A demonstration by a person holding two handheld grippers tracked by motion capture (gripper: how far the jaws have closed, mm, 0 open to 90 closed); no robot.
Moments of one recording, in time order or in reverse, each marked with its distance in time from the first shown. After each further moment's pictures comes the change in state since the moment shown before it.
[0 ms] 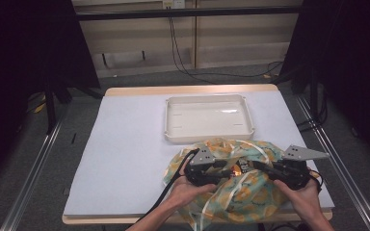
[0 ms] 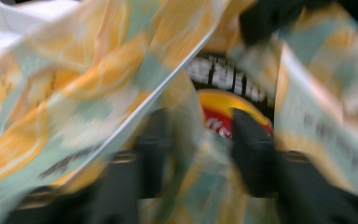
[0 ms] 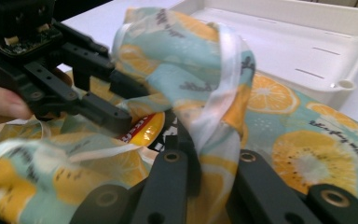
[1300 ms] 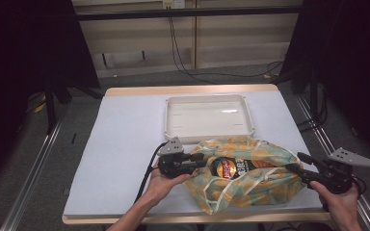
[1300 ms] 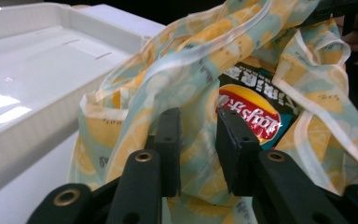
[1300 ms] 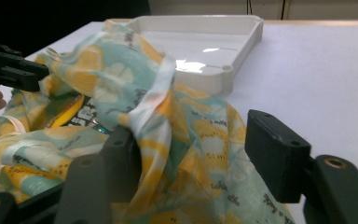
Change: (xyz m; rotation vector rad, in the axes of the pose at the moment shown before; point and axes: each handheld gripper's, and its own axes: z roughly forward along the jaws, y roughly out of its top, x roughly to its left) left arm 0.036 -0.011 -0.060 -0.072 0.021 -0.106; right arm -0.052 -0.028 -0.066 -0.119 -0.152 0.144
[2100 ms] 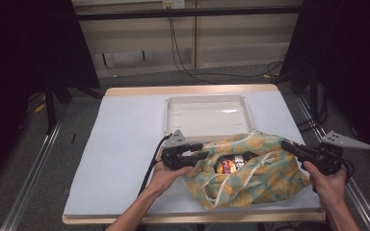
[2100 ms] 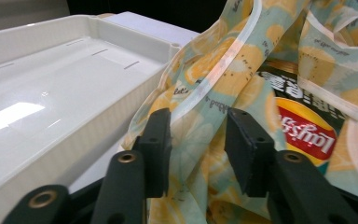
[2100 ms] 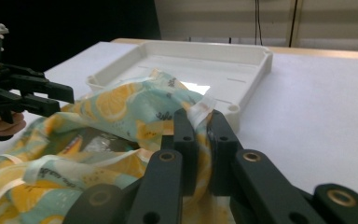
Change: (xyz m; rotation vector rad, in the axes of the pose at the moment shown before) left arm 0.021 0.006 0.018 -0.018 0.070 0.012; right arm -0.007 0.029 0.030 -0.045 0.037 -0.016
